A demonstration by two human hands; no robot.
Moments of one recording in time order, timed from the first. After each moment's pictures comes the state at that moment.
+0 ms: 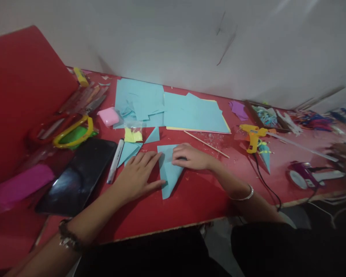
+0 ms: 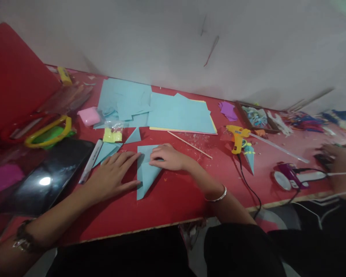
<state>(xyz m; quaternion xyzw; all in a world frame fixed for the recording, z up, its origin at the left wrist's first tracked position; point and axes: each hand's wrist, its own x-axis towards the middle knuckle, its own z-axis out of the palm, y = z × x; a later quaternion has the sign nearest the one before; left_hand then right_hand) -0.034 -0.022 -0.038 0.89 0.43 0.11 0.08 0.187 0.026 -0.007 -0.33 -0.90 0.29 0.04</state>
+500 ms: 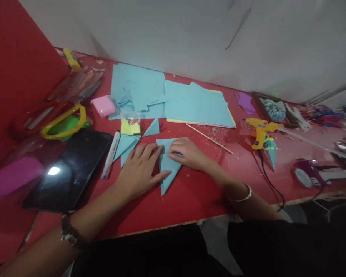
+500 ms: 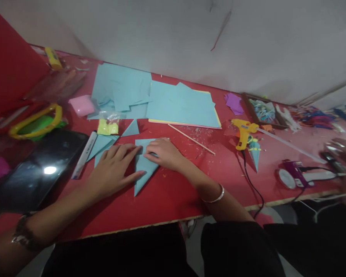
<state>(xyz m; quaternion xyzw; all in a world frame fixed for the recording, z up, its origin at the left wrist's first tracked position) -0.018 -0.024 -0.034 0.87 0.48 0.11 0.06 0.176 0.023 -0.035 -0.35 -0.91 0.16 0.12</state>
